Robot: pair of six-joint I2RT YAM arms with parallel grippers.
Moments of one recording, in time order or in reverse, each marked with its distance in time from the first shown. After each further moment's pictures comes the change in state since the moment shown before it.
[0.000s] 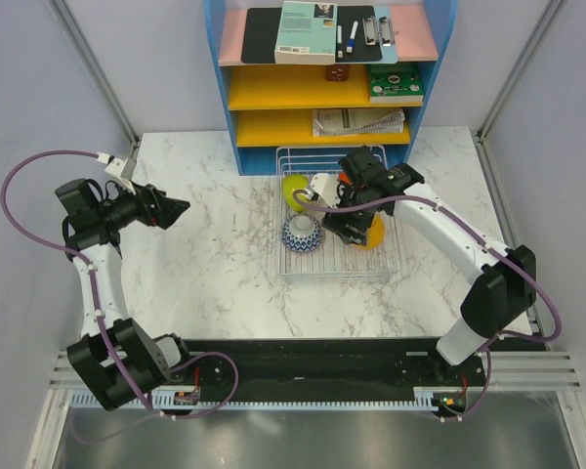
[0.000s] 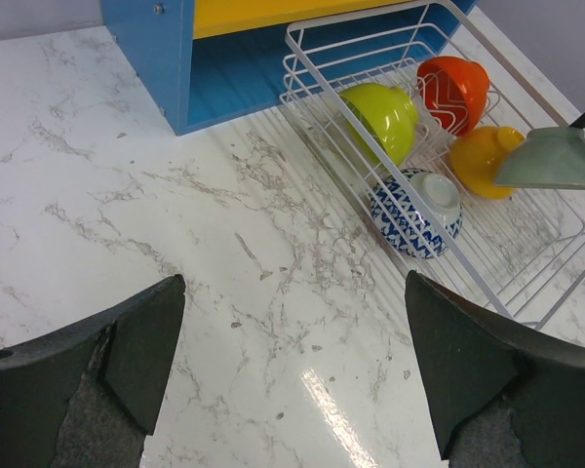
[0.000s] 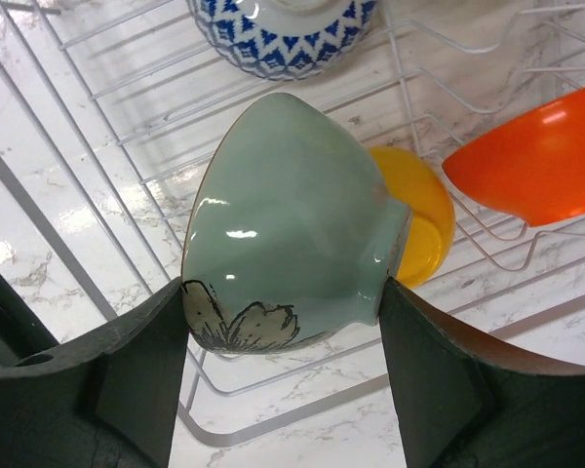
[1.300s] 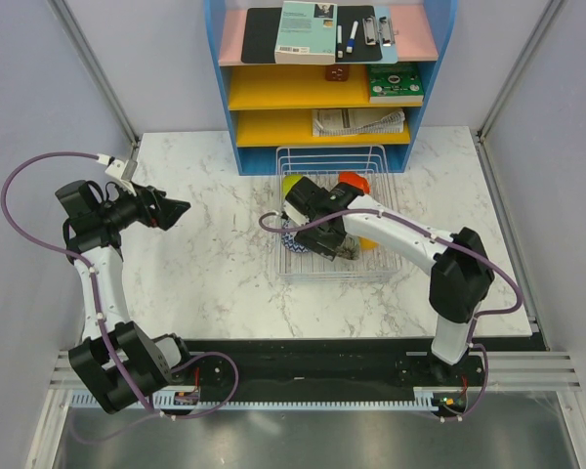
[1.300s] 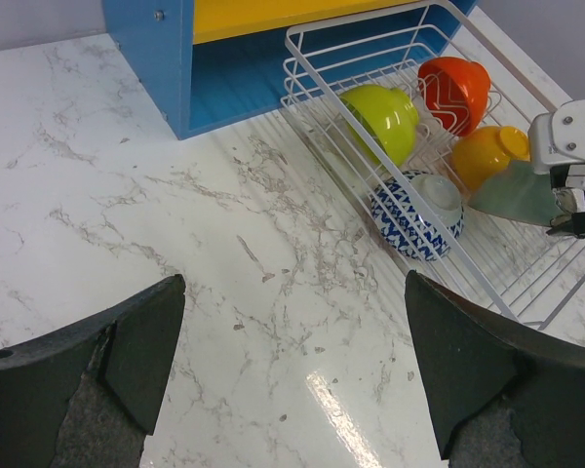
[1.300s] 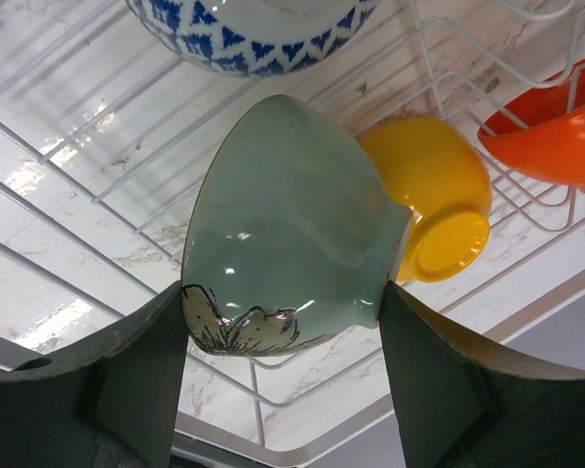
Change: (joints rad) left arm 0.000 -0.019 -0.018 0.023 0.000 0.000; right arm 0.258 0.204 0.066 -0.039 0.440 0.327
